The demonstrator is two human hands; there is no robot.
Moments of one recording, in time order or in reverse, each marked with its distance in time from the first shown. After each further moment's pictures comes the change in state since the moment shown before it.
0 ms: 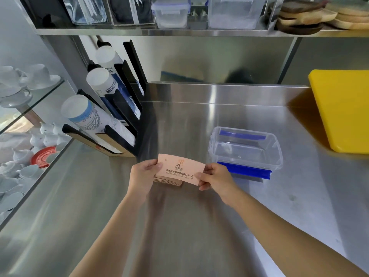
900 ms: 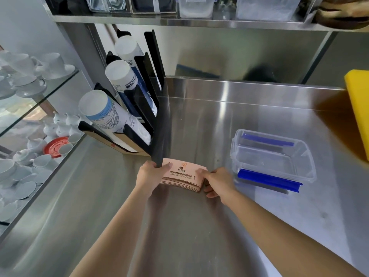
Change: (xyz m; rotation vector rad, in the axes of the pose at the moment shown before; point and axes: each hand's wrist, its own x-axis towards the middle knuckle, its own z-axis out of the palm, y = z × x) left_hand 0.056 -0.022 -0.022 0.357 0.031 -0.248; right_hand 0.047 0.003 0.051 -0.217 0.140 0.231
